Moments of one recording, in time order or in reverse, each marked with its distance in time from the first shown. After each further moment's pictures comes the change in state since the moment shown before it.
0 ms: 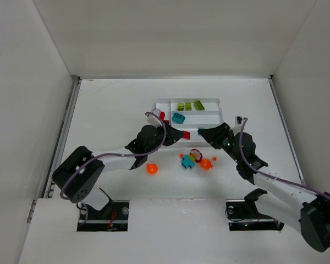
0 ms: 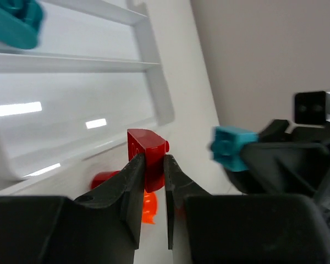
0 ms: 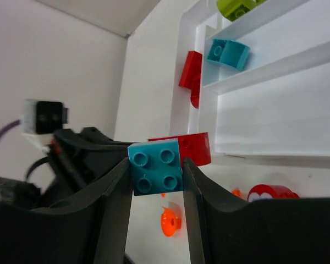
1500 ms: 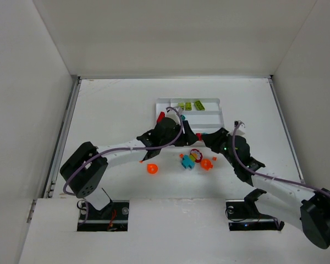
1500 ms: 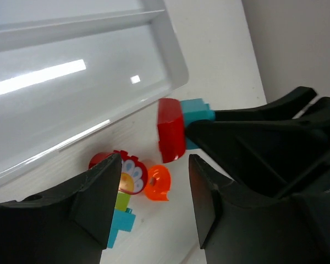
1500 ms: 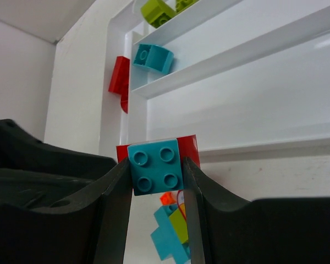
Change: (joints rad) left arm -0.081 0.074 0.285 -0.425 0.038 0.196; right arm 0.041 0.008 -0.033 -0.086 0.209 -0.148
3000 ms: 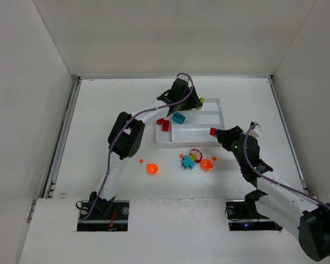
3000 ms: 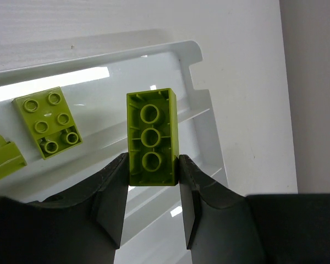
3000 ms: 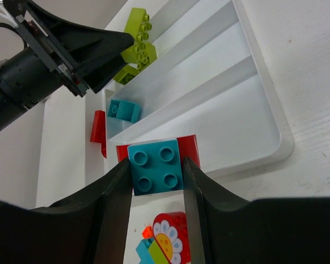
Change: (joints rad) left arm 0.228 0.719 0.939 -0.340 0.115 0.062; right arm -0.157 -0.112 -0.029 -0.058 0.049 0.017
